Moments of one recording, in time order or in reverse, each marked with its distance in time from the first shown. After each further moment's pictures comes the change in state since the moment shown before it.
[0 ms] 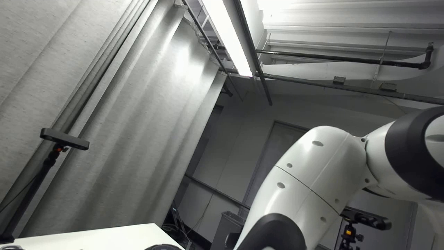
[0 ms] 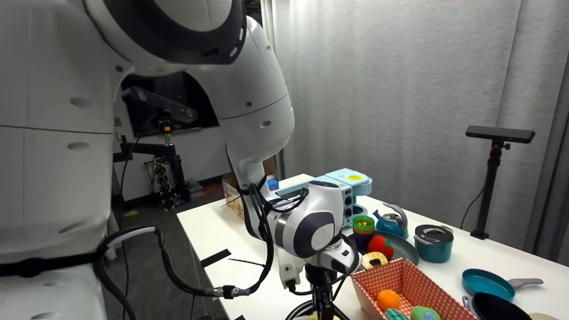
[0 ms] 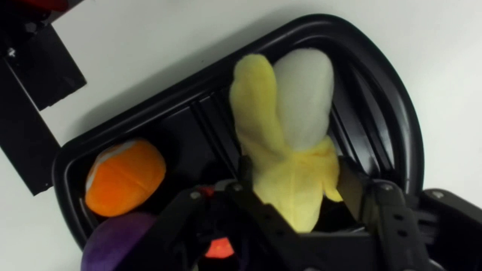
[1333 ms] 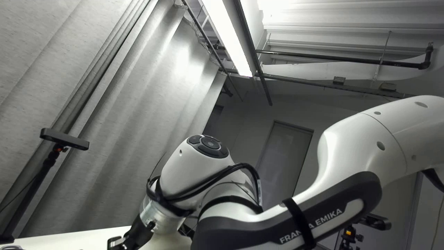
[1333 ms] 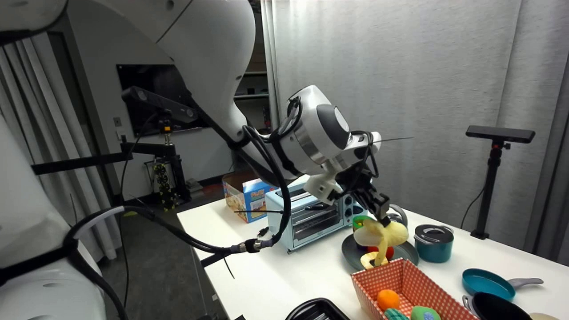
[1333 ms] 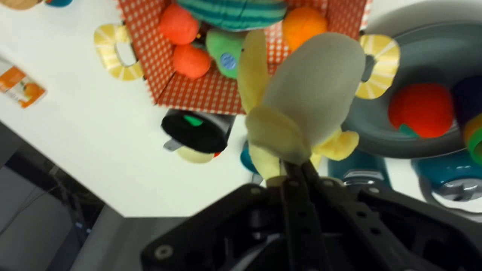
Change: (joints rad) arm -0.046 -0.363 -0.025 0.156 -0.705 -0.114 0.289
